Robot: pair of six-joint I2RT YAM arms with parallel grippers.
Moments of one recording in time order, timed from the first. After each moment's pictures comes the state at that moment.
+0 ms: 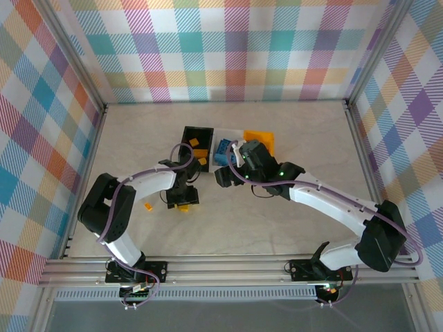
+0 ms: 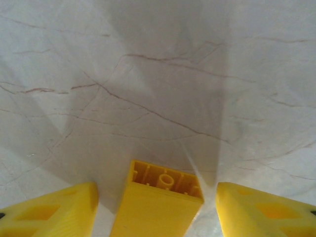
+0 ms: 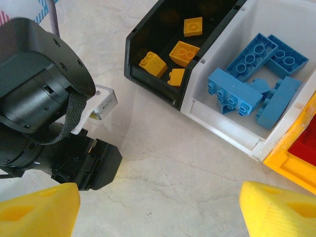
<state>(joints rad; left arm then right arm) -0.53 1.68 0.97 -0.80 -0.02 -0.70 0.84 1.37 1.09 -0.40 0.00 0.36</state>
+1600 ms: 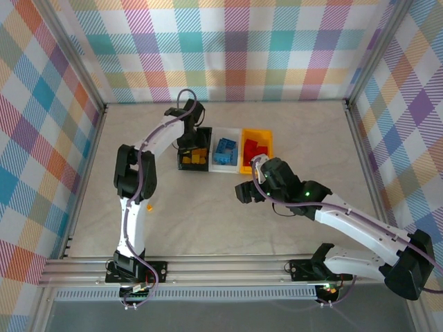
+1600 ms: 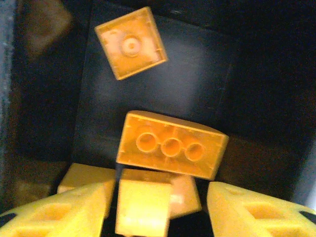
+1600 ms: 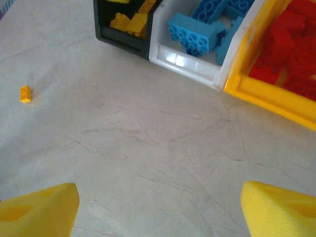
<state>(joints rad) -0.37 2.18 1.91 -1.01 -0.01 -0.53 0.84 1.08 0.86 -0.52 0.05 0.39</state>
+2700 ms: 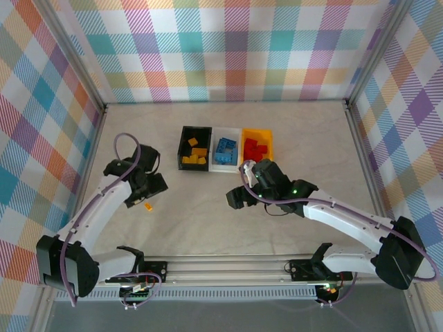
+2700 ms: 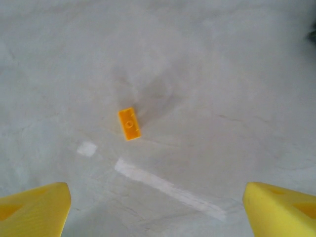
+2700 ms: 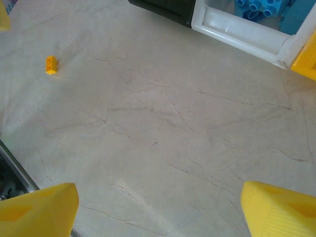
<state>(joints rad) -0.27 1.19 0.97 -1.13 -0.19 -0.79 0.85 1.19 0.84 -0.42 -0.12 0.39</state>
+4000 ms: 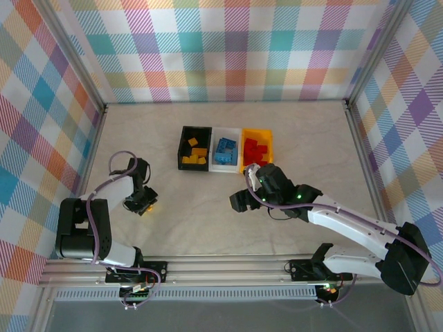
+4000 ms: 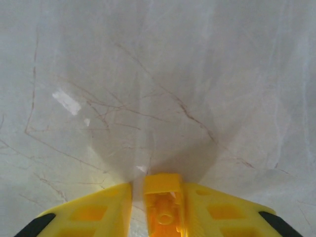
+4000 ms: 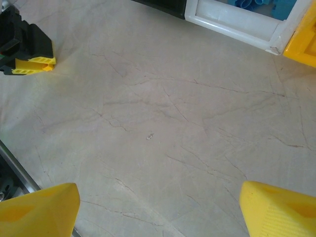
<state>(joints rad) -0.03 1.45 0.73 -0.75 -0.03 -0.86 0.85 1.13 0.78 -0.42 -0.11 0.41</state>
